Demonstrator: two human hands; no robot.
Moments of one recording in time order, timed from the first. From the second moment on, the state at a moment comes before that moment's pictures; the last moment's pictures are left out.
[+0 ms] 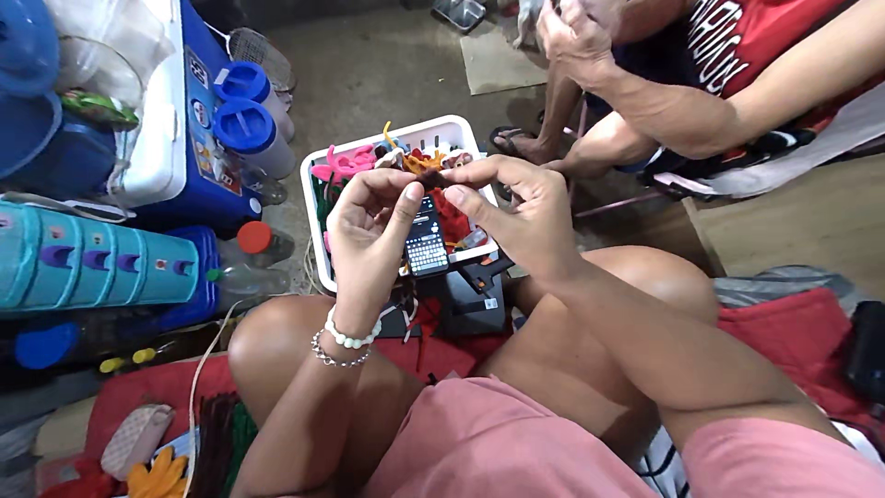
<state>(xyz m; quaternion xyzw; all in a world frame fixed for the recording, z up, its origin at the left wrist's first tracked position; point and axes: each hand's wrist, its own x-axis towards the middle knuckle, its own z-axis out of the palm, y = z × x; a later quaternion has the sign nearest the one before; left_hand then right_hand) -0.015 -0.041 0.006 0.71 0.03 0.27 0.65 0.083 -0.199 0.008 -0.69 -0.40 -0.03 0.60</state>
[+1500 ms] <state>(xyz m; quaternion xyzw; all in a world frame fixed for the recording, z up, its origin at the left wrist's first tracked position) -0.019 -0.042 0.009 0.66 0.09 0.15 0.73 0.092 -0.204 0.014 -0.72 -0.51 -0.13 0.46</state>
